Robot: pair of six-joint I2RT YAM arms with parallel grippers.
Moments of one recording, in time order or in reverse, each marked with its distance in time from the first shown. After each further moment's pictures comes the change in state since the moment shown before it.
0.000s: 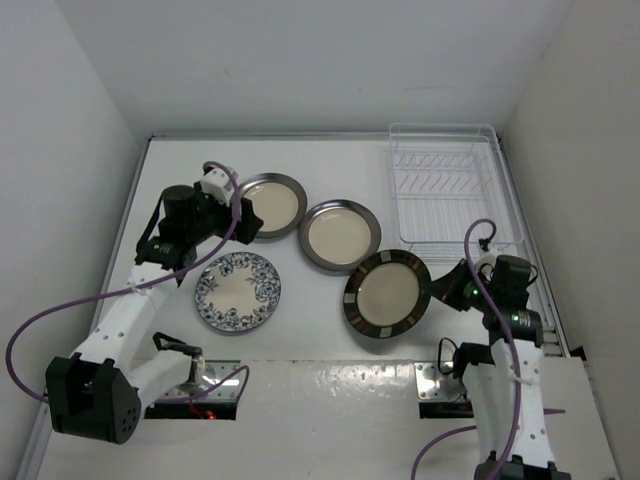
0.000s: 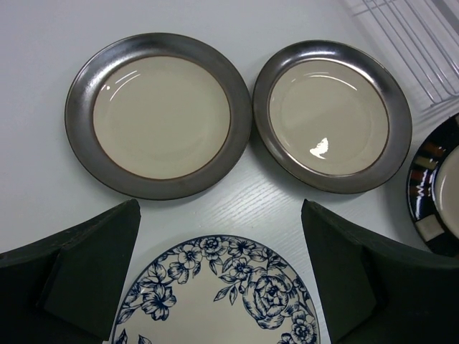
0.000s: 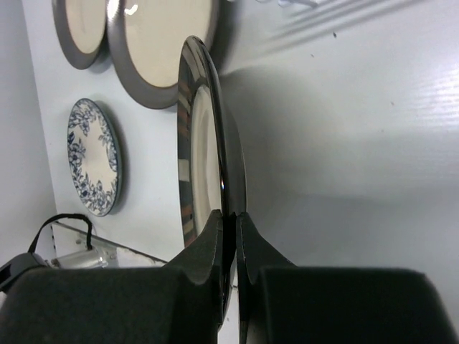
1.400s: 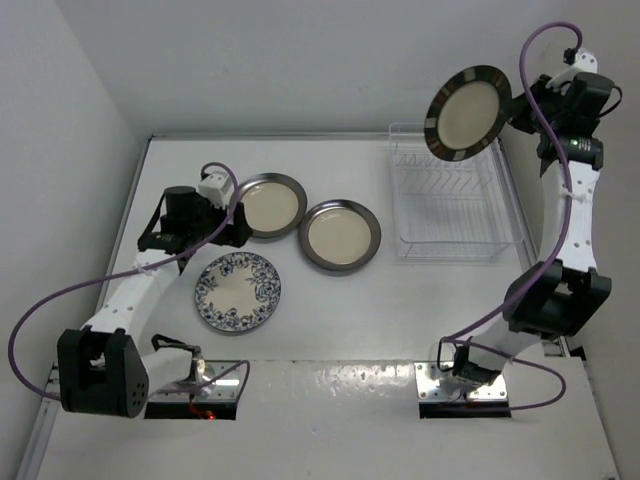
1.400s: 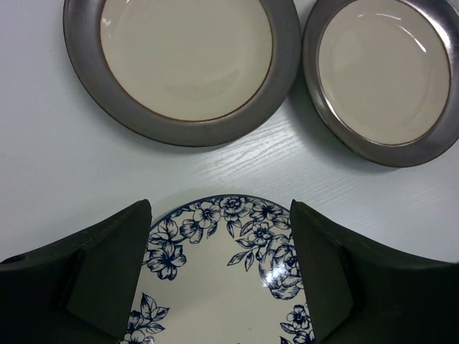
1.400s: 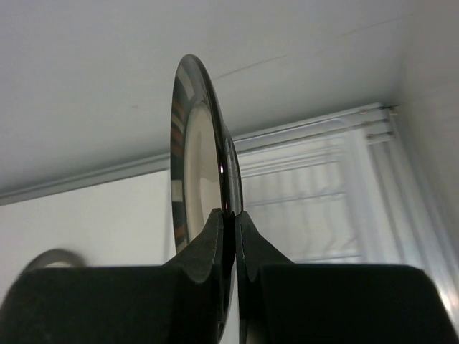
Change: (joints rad) left arm 0.083 0.117 -0.002 -0.092 -0.012 -0.004; right arm -0.121 1.094 1.276 0.346 0.224 -0.167
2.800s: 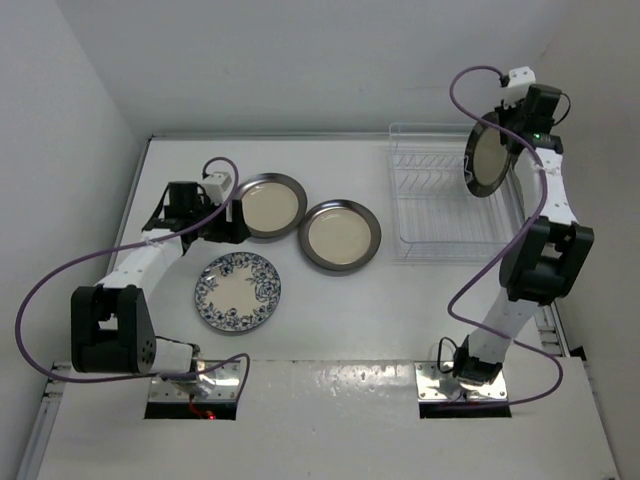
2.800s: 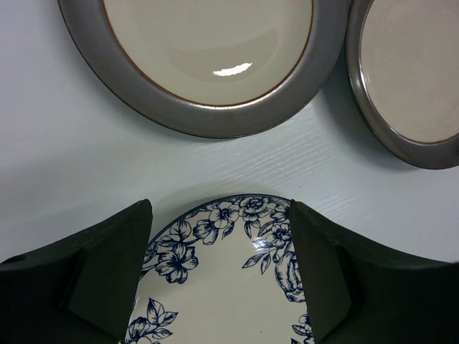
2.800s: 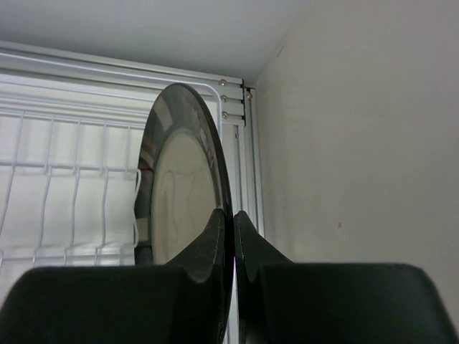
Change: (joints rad) left arm 0.063 0.204 0.068 -0.023 0.036 0.008; right arm 0.043 0.259 0.025 0.030 0.350 -0.695
